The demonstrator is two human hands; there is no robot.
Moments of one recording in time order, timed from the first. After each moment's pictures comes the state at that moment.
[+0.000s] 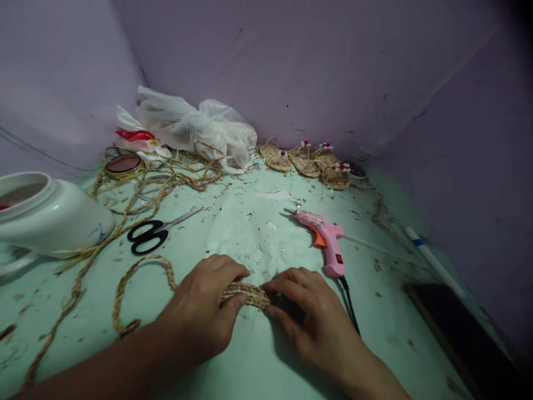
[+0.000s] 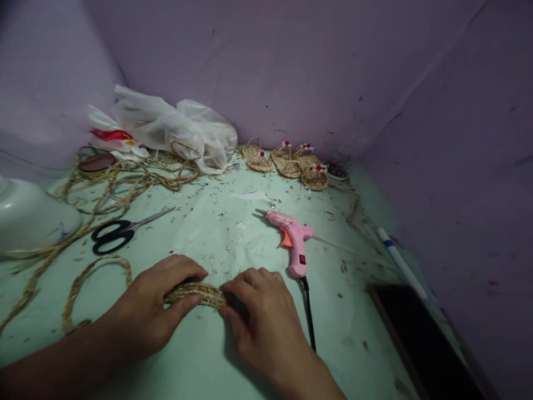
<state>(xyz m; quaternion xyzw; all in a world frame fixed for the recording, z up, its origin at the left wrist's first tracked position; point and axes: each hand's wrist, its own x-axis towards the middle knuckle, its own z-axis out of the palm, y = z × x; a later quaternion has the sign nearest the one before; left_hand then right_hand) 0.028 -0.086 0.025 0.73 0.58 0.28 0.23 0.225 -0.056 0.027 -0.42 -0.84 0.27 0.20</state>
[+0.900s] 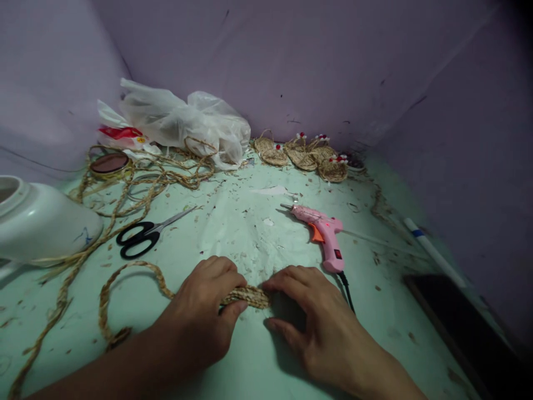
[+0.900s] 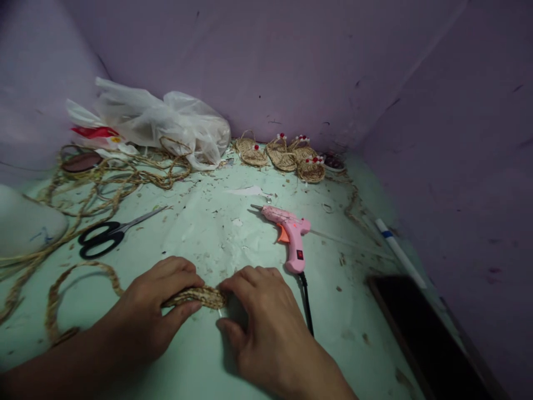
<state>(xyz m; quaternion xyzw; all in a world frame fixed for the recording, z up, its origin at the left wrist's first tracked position) 0.030 -0.085 0.019 0.75 0.56 0.26 0.24 0.233 -0.058 0.036 -0.42 -0.84 0.30 0.18</state>
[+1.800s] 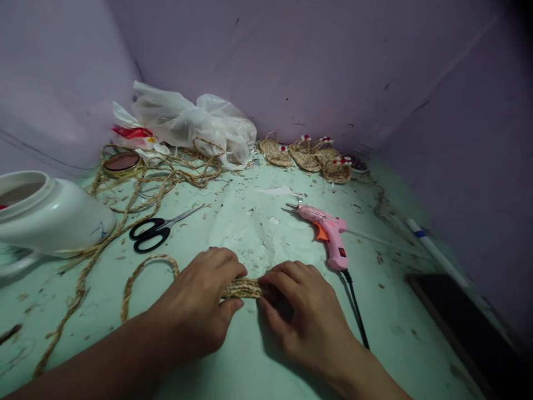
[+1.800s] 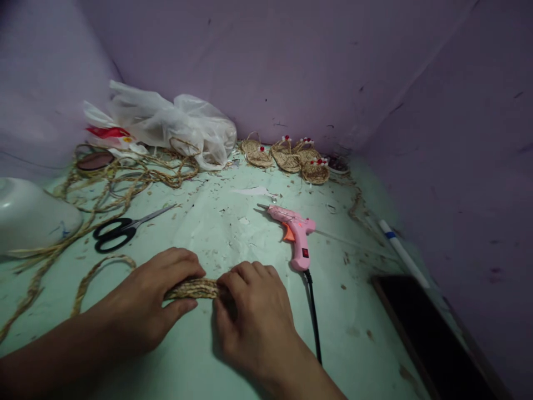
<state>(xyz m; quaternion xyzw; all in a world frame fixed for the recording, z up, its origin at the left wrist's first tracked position) 0.015 -0.085 0.037 0.77 0.57 0.18 0.25 0.204 -0.063 0.030 -0.42 -0.85 0.22 0.22</state>
